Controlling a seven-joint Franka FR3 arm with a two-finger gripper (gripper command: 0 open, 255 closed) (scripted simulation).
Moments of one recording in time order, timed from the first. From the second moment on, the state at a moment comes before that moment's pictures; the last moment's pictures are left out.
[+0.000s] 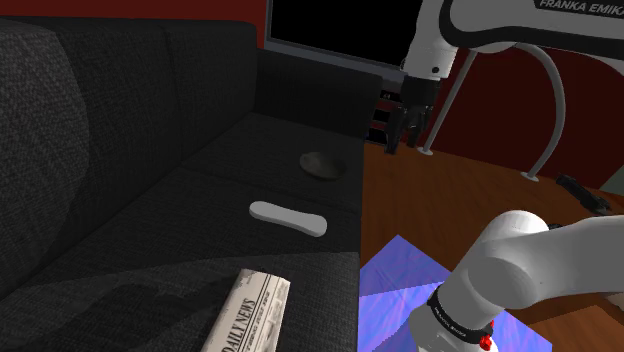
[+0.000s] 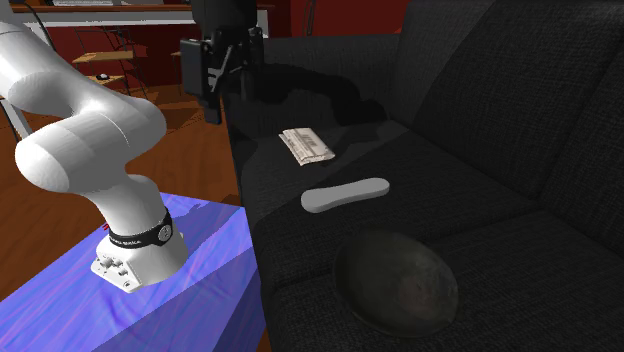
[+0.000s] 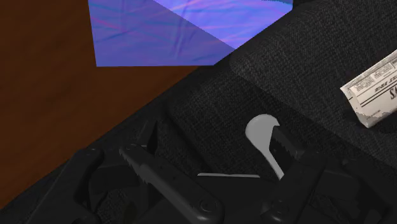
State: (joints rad) arm -0.02 -0.77 -0.02 -2.36 0.02 1.48 0.03
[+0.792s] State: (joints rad) arm 0.09 -0.57 0.05 -2.46 0.04 1.83 -0.08
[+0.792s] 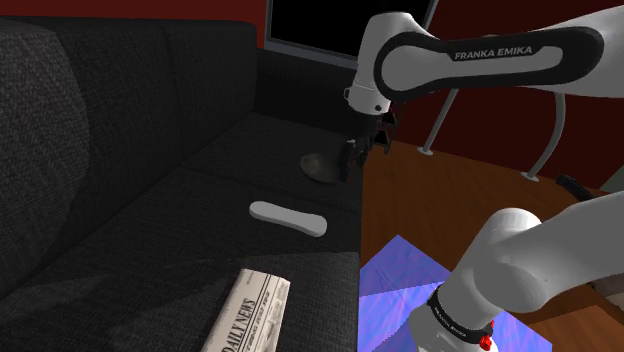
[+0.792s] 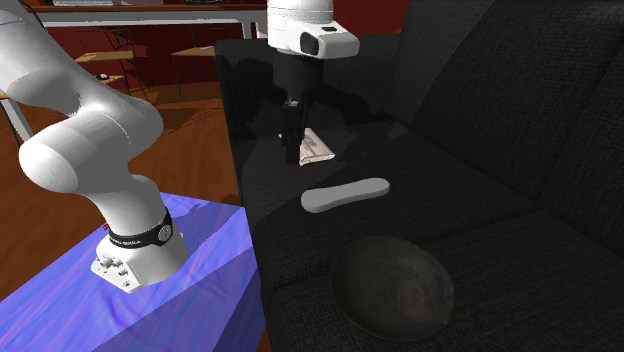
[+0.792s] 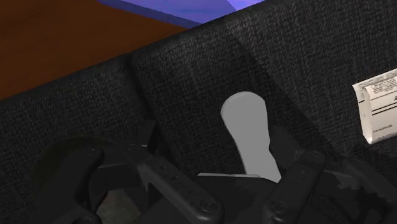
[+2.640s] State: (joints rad) arm 0.20 -0.09 0.18 -2.46 -0.01 2.38 -0.16
